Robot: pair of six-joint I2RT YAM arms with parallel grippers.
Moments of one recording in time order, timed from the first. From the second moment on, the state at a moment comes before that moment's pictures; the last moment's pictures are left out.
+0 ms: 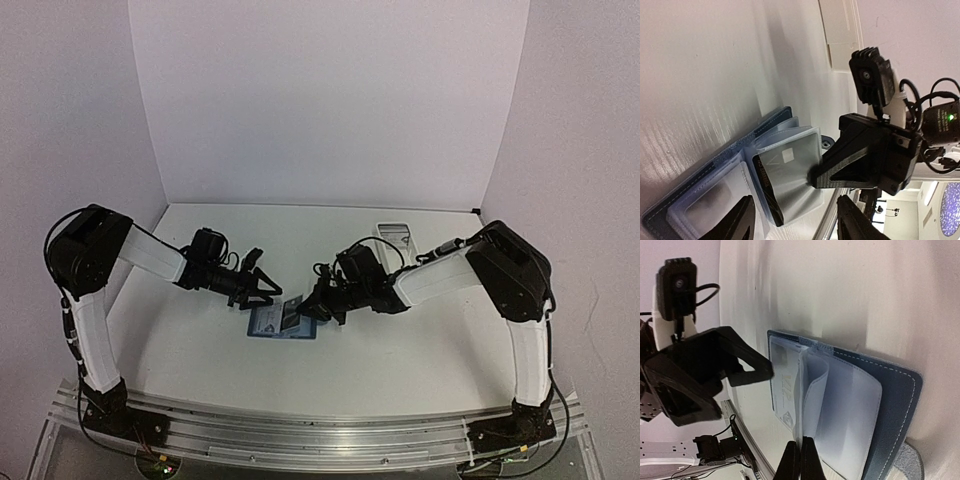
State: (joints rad) left arm -0.45 1.95 0.92 0.26 0.96 -0.69; right arm 0.83 2.14 1.22 0.29 -0.47 1.14
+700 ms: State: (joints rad) left arm -0.40 1.82 0.93 -0.22 0.64 -0.47; right arm 0.91 2.15 1.57 -0.22 -0.27 1.03
